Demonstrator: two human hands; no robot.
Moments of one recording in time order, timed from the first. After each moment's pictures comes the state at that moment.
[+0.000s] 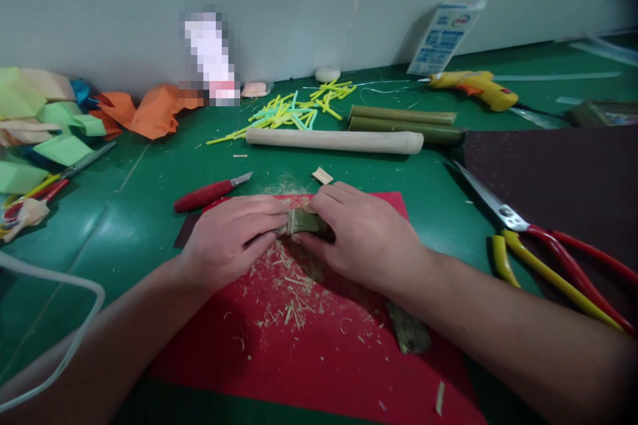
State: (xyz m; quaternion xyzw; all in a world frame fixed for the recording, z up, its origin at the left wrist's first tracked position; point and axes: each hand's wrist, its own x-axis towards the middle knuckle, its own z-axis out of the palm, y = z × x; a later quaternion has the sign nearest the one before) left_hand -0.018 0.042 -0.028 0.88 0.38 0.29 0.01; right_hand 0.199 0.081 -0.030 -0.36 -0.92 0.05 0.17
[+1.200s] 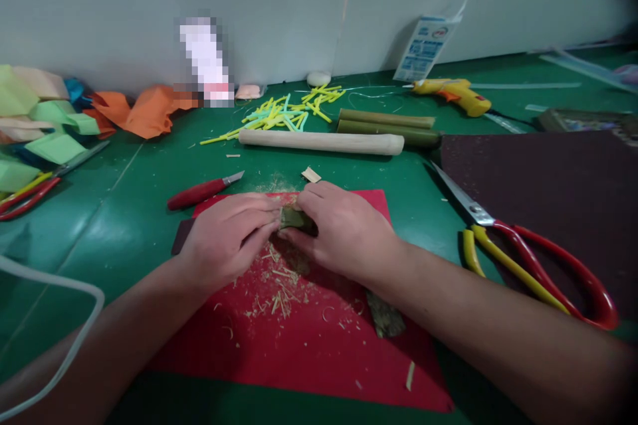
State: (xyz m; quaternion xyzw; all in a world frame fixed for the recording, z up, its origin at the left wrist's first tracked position) left_hand -0.002 0.044 -0.027 0.86 0.41 0.29 0.01; right_hand 0.198 0.079 -0.028 -0.37 -0.91 0.10 0.17
